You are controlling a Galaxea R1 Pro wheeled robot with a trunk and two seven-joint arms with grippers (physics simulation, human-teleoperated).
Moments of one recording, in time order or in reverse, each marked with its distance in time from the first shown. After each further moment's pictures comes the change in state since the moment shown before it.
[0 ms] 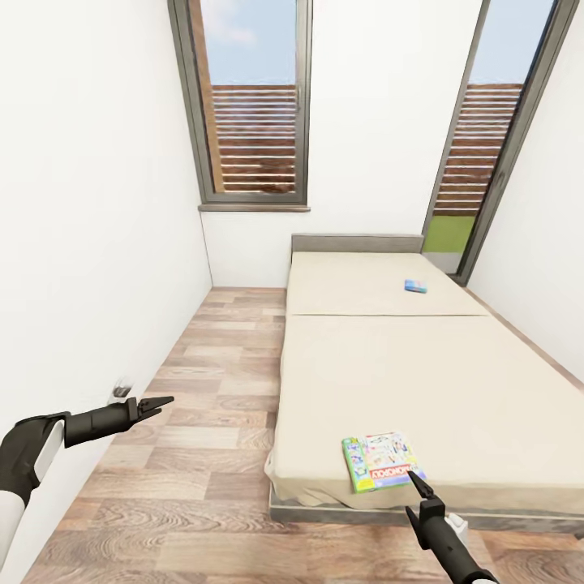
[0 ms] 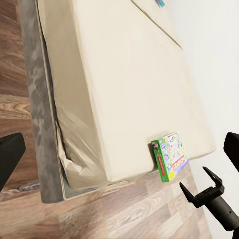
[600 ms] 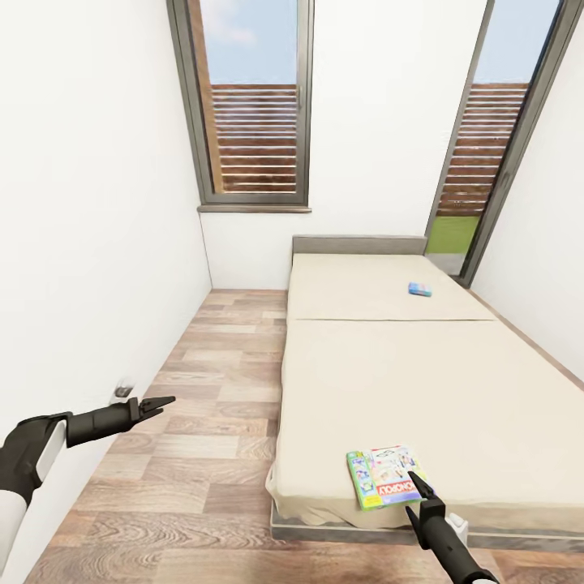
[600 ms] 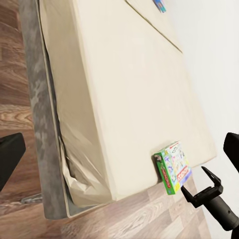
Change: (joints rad) left arm 0.000 -0.006 0.000 0.000 0.000 0.000 0.001; right arm 0.000 -0.001 0.000 0.000 0.000 -0.003 -0.001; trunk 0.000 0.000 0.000
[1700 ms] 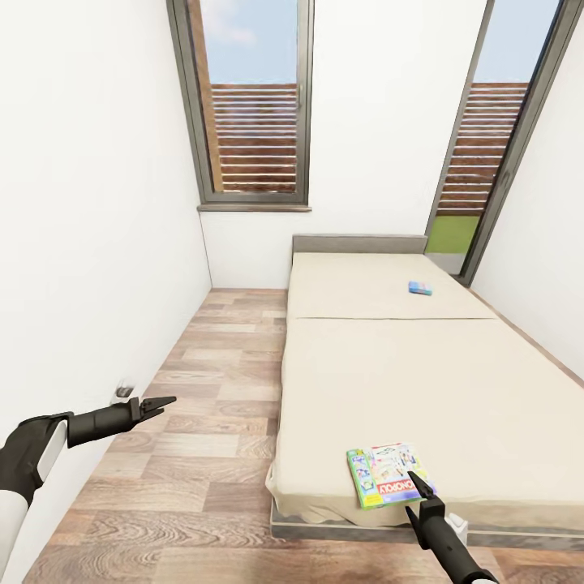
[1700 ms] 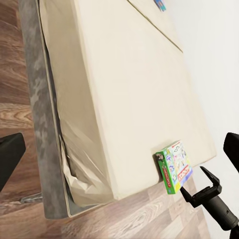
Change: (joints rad) left arm 0.000 -0.003 0.000 0.000 0.000 0.002 -0.002; right arm 0.000 0.001 0.001 0.000 0.000 -0.002 0.000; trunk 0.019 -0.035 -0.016
